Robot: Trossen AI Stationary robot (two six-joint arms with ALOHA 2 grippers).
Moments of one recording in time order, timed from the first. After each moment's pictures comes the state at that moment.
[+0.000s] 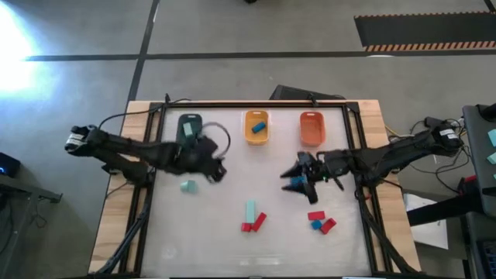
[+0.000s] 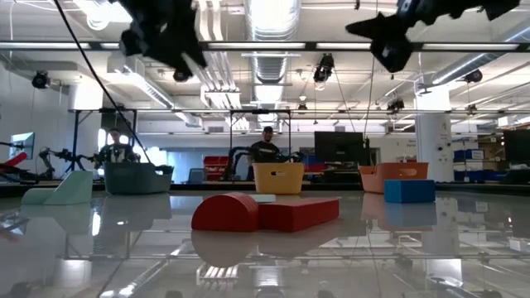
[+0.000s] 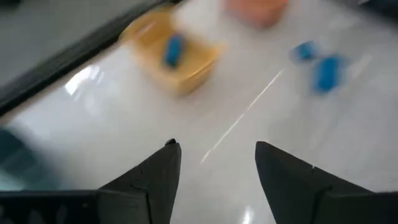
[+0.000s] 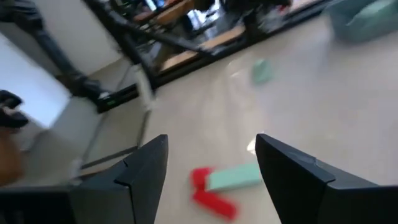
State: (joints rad) left arm -0.21 1.29 1.08 -0.68 -0.64 -0.75; right arm 0.22 1.09 0.63 0.17 -0.02 0.53
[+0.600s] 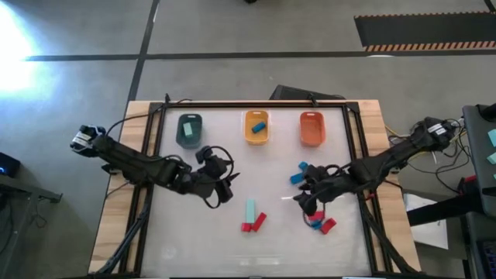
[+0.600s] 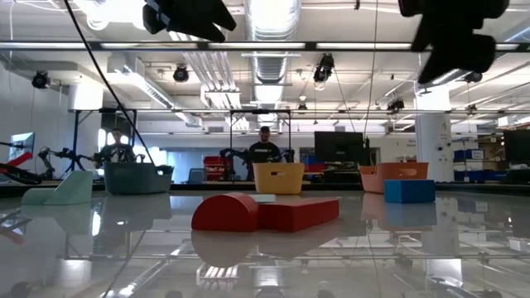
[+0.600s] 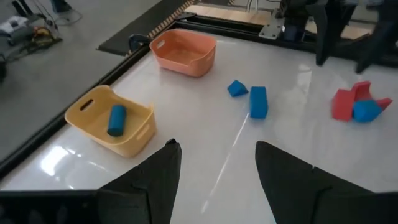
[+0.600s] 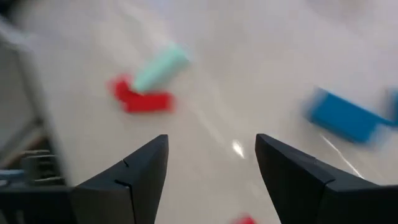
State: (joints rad) left arm -0.36 1.35 1.08 -0.38 -0.74 -0.45; right arm 0.44 1.24 0.94 -0.69 0.26 1.06
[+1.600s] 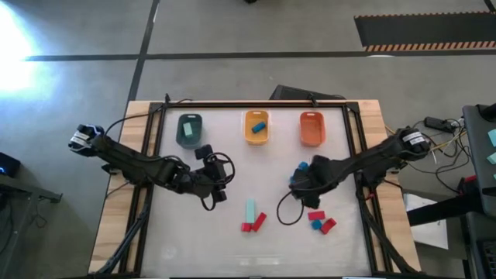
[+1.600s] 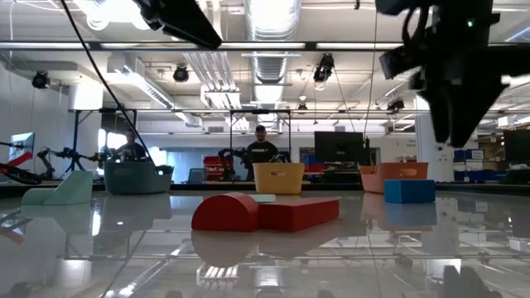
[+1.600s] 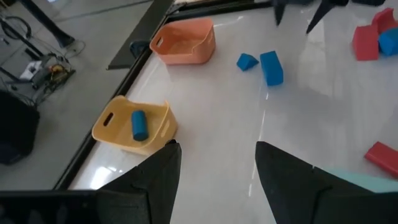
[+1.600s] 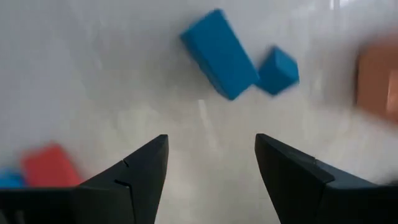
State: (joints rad) left arm -0.36 1.32 1.04 -0.41 -0.74 -0.20; right arm 0.29 1.56 1.06 -1.12 0.19 0.49
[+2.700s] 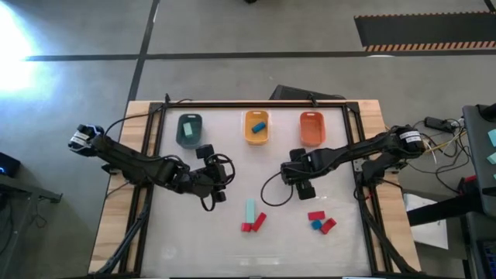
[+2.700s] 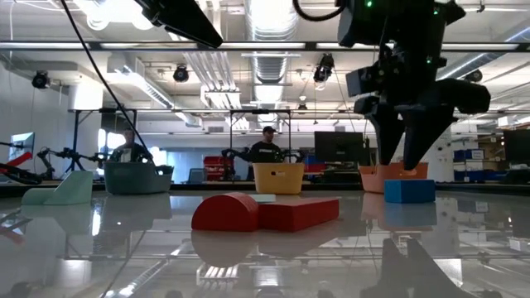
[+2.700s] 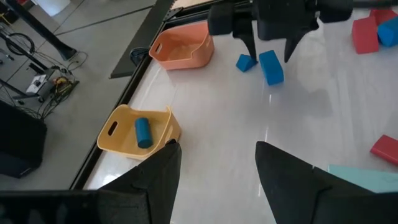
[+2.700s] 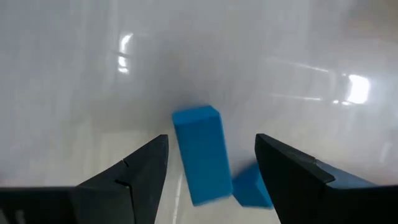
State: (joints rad) left arm -0.36 1.32 1.03 -0.40 -0.74 -0.12; right arm 0.09 1.59 0.99 -0.80 0.12 -0.11
